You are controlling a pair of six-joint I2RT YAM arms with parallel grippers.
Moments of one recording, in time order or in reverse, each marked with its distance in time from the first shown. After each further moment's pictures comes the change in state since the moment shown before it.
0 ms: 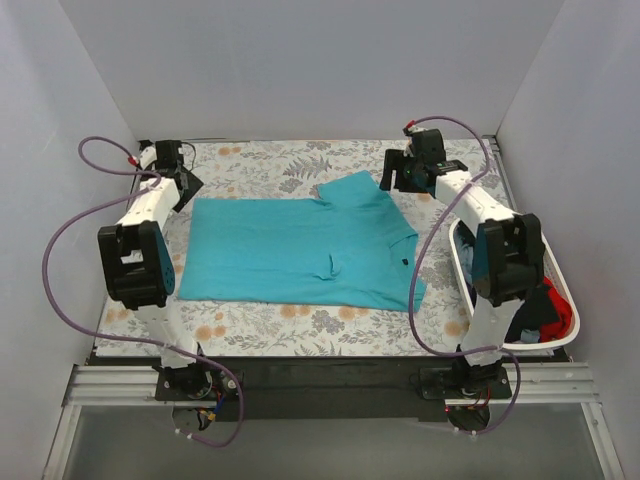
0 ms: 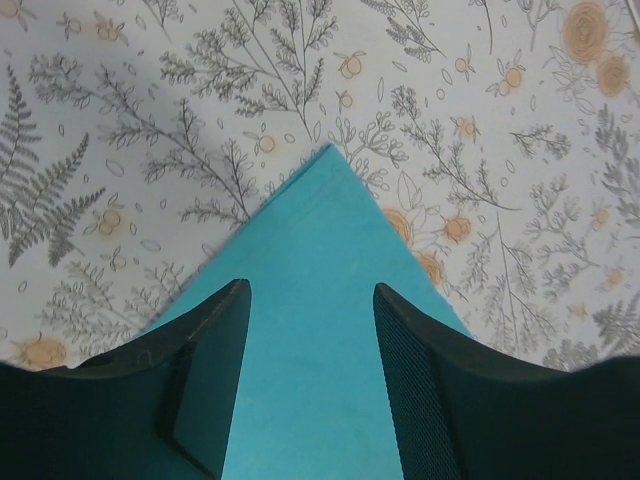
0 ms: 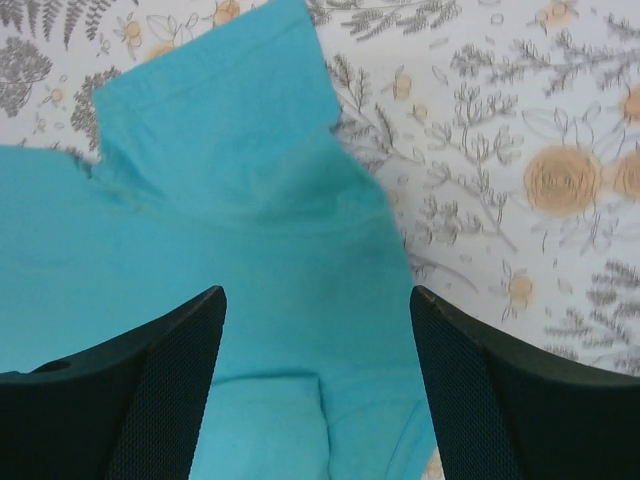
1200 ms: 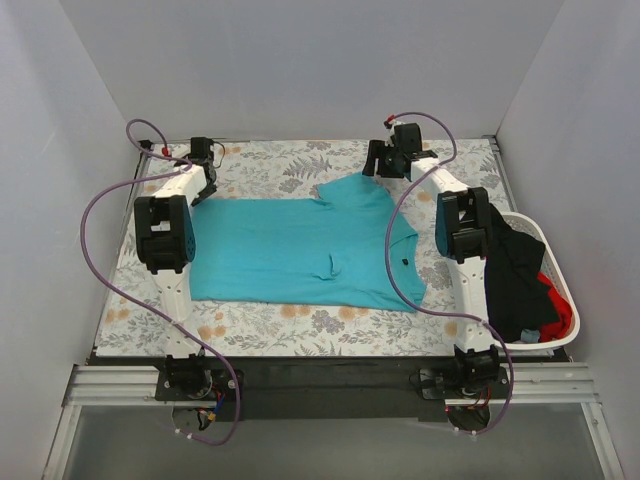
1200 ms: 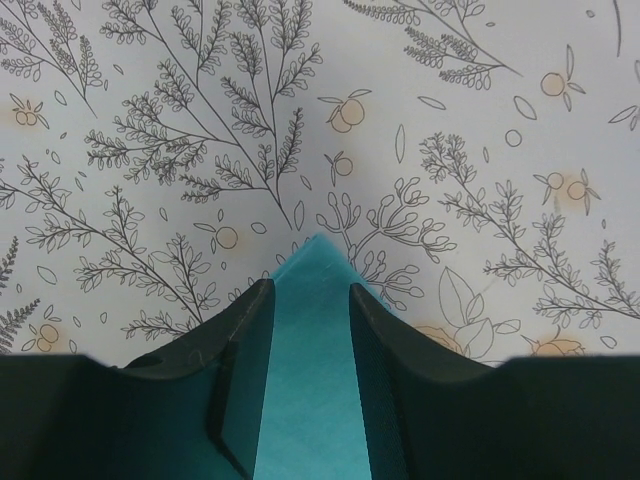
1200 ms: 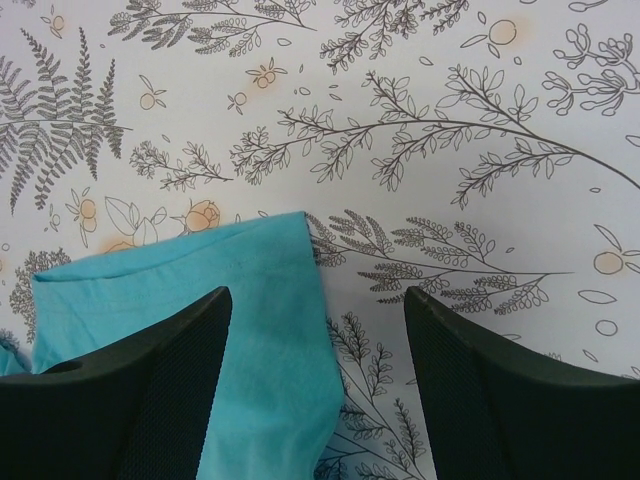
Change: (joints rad) left arm -0.109 0.463 0.381 -0.092 -0.268 0.146; right arm -0.029 0.672 0.631 0.099 -0.140 -0.046
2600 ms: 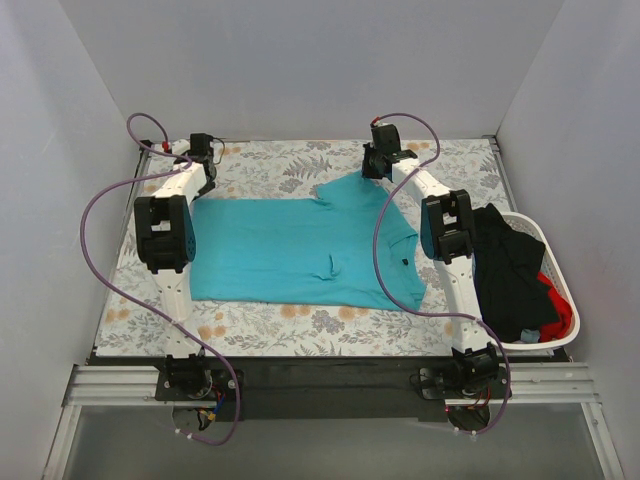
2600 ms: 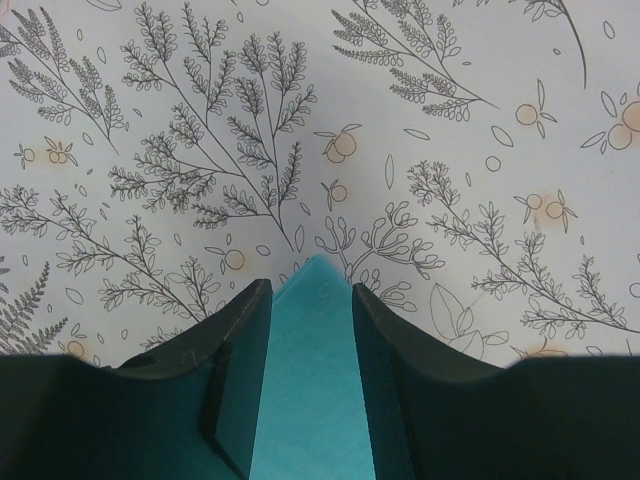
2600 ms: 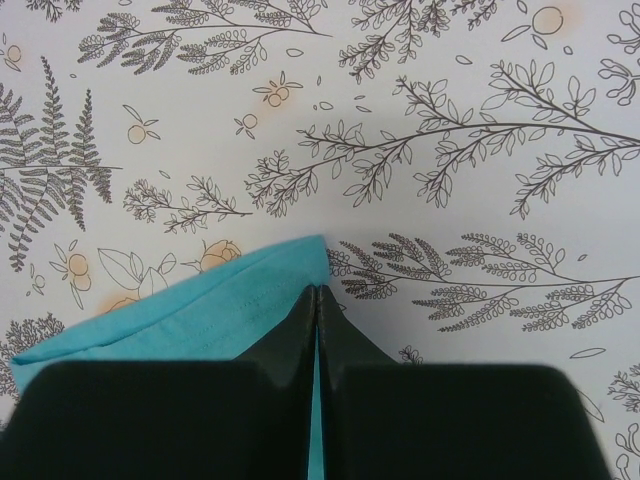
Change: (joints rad) left arm 0.000 0.003 0.044 -0.002 -0.033 0.057; right arm 0.097 0.101 0.153 -0.085 0.214 0.085
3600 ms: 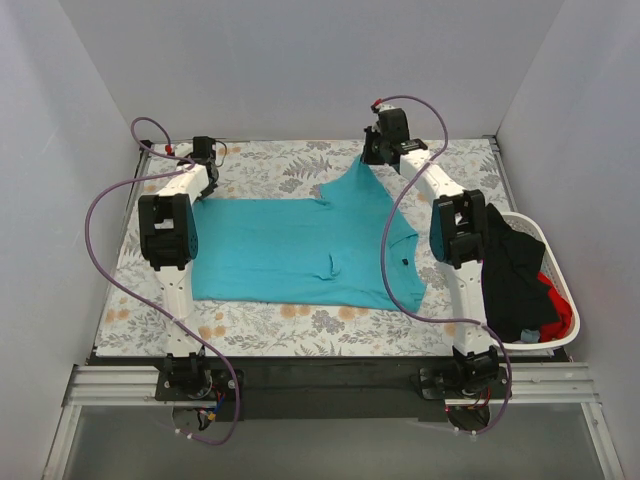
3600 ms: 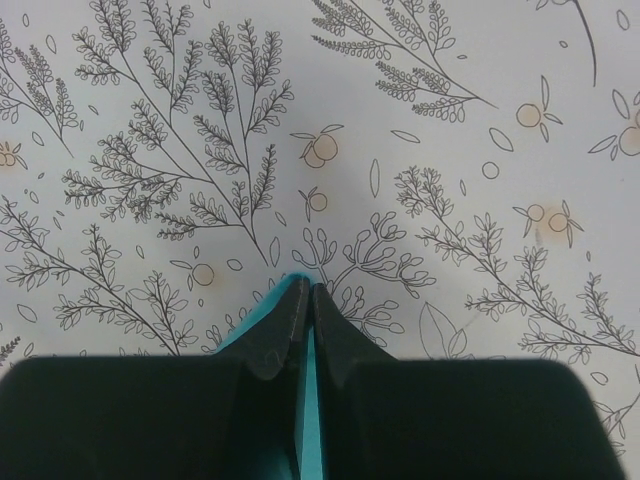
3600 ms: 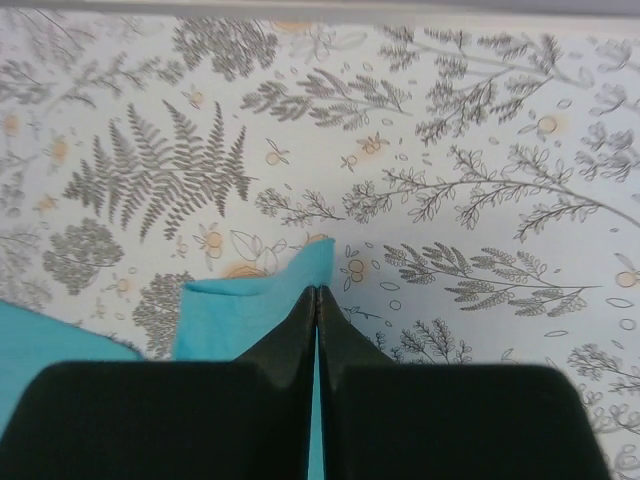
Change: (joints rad) left arm -0.001 0.058 0.025 0.016 0.009 -0.019; right arm -0.007 -0.139 -0.059 0.020 -0.096 -0.047
